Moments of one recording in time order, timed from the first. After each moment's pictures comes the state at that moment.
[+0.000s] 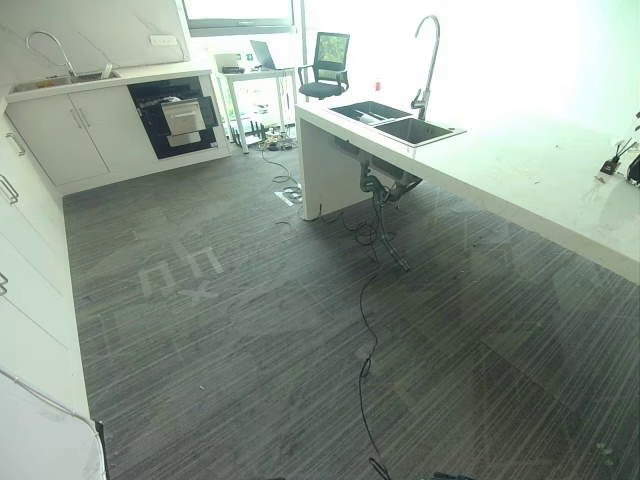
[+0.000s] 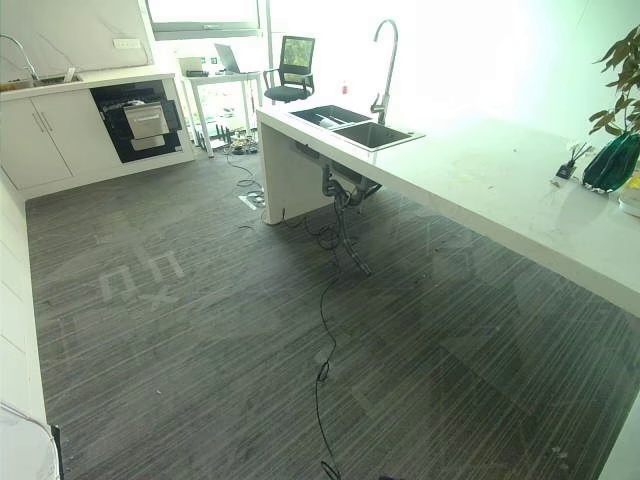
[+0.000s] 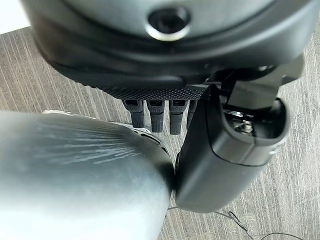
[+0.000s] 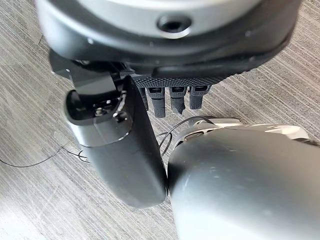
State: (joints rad) left arm -0.06 0.23 -0.07 1.30 -0.50 0.28 -0.12; right arm -0.04 -0.22 0.08 1.26 0.34 0.18 0.18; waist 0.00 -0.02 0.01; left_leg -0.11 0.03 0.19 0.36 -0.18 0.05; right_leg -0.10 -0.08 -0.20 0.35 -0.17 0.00
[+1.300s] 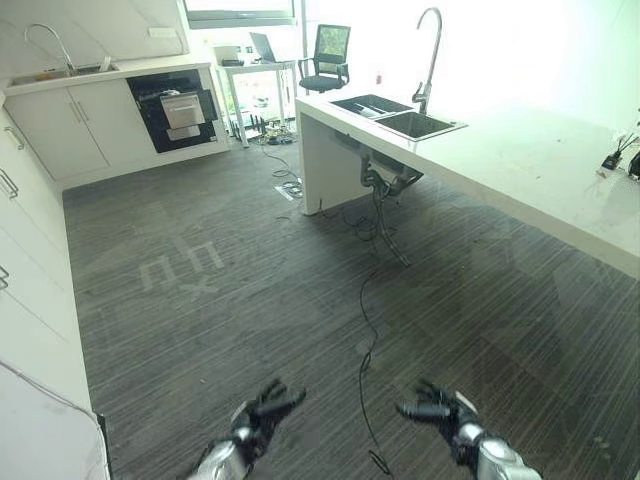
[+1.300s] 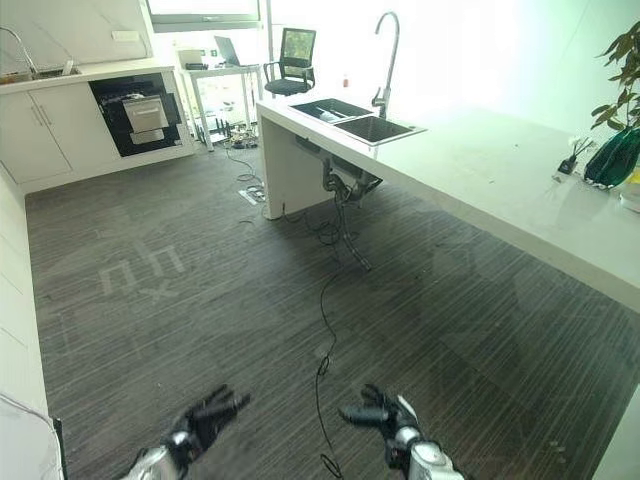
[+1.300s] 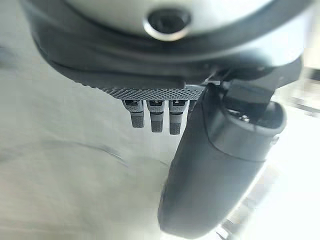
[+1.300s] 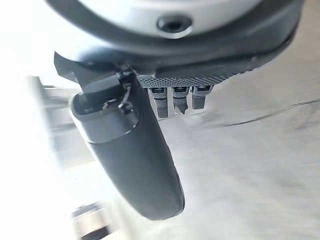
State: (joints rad) left arm 0.06 0.23 -0.07 0.51 -0.70 0.00 -0.08; right arm 0.14 -0.27 0.14 0.32 0.43 0.07 0.06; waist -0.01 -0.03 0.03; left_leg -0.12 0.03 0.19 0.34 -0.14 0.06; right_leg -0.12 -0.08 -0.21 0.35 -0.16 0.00
